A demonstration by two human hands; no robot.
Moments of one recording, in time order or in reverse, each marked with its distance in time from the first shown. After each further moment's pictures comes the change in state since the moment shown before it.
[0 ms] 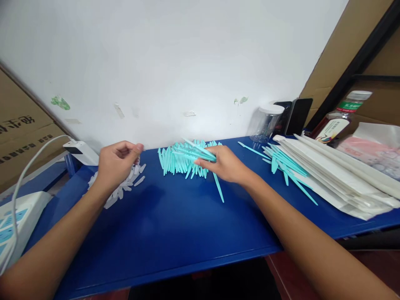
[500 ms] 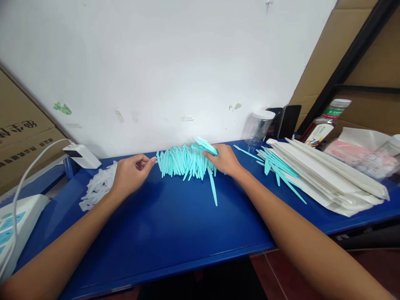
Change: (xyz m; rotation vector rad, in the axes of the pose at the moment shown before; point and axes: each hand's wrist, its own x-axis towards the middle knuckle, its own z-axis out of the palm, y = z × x) left_hand -0.013 -0.019 0.018 0.355 -0.062 0.180; right_hand 0.018 0.052 0.000 -0.242 0.257 0.147
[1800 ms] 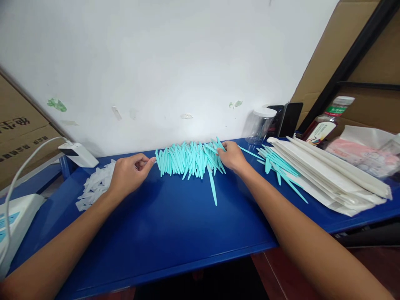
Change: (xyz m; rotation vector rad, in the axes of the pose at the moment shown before) left_hand 0.000 -0.003 0.002 0.138 -0.021 0.057; right_hand 0.005 0.009 -0.002 0.187 0.076 0.481
